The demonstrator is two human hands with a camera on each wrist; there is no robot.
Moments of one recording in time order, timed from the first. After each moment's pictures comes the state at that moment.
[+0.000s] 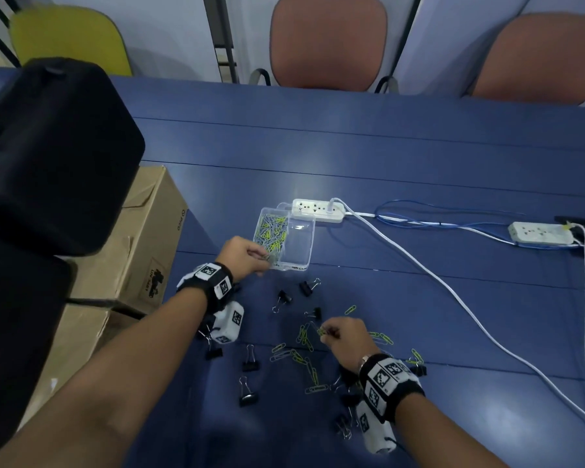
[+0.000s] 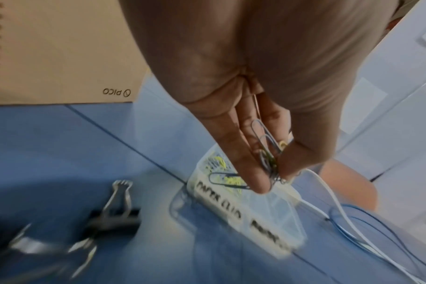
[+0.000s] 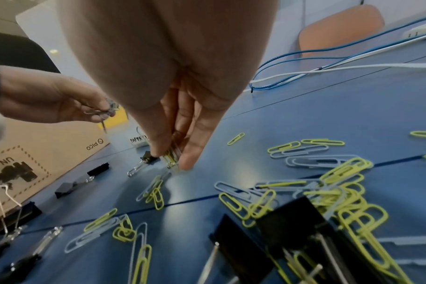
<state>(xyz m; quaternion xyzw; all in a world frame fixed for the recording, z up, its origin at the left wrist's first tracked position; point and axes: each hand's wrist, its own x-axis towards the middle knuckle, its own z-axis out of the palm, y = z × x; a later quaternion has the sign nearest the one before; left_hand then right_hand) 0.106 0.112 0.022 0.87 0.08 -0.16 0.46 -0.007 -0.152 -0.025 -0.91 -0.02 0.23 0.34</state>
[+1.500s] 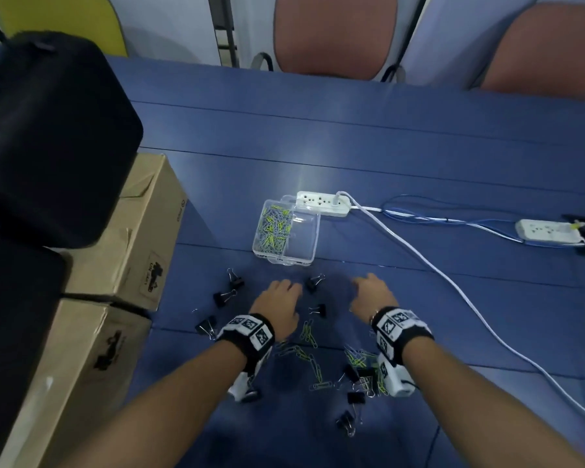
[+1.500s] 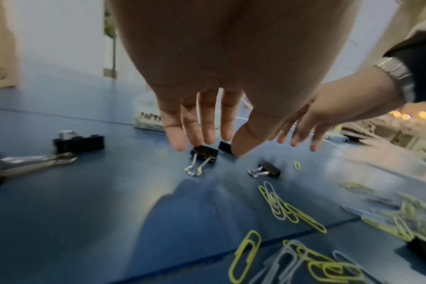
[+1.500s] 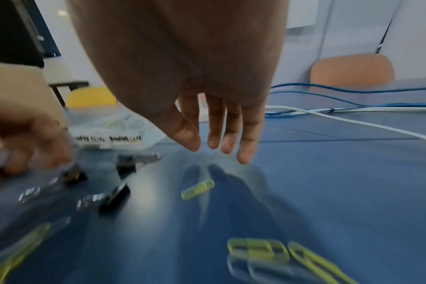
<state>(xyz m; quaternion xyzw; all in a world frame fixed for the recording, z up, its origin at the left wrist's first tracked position) 0.037 0.053 -0.041 0.95 -0.13 -0.22 0.17 0.074 -0.172 -0.025 -0.95 0.02 0.27 0.14</state>
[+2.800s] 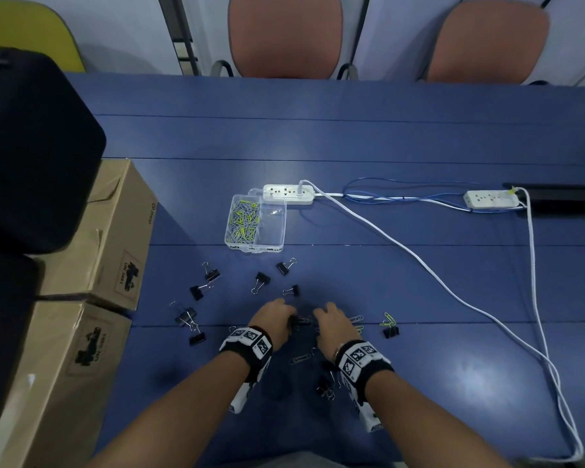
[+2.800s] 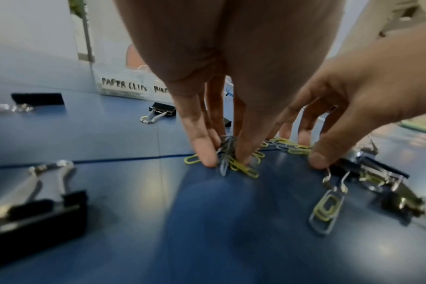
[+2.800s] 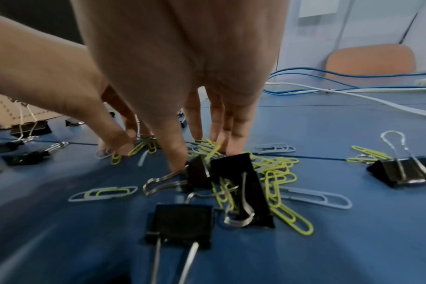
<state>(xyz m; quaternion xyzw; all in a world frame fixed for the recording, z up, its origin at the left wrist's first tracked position) -0.020 0.005 -0.048 0.94 -0.15 -0.25 0.18 -0.048 -0.162 -0.043 -0.96 -0.05 0.26 0.11</state>
